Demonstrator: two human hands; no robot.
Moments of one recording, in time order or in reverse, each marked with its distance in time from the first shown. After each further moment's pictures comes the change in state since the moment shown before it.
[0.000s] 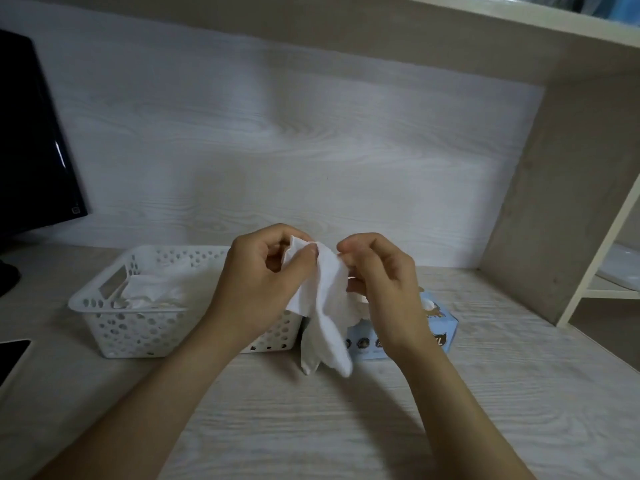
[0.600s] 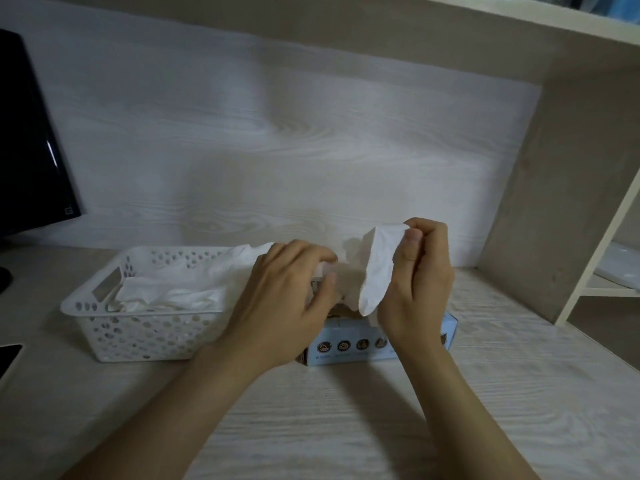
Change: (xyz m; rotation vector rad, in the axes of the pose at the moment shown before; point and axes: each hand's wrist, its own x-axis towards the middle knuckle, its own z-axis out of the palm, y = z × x) left_hand -0.010 -0.015 0.020 0.677 -0.167 0.229; right_hand 0.005 0.006 -0.008 -0.456 0.493 -0.394
